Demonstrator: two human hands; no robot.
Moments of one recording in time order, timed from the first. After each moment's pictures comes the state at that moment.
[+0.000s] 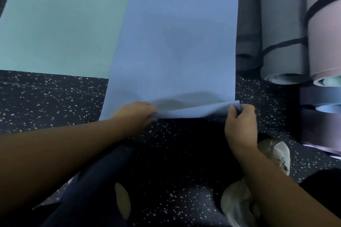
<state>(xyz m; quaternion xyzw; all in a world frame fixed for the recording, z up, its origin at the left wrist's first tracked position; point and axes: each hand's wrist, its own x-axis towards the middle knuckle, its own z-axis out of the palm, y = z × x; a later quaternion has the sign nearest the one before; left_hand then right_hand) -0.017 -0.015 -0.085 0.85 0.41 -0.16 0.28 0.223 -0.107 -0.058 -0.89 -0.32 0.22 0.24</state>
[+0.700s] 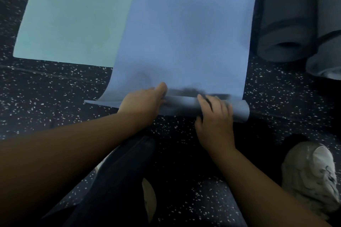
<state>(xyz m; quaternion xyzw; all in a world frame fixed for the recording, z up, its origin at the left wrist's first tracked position) -0.054 -0.006 -0.087 0.82 0.52 -0.09 0.23 0.123 -0.093 -0.125 -0.75 -0.64 0.11 0.11</state>
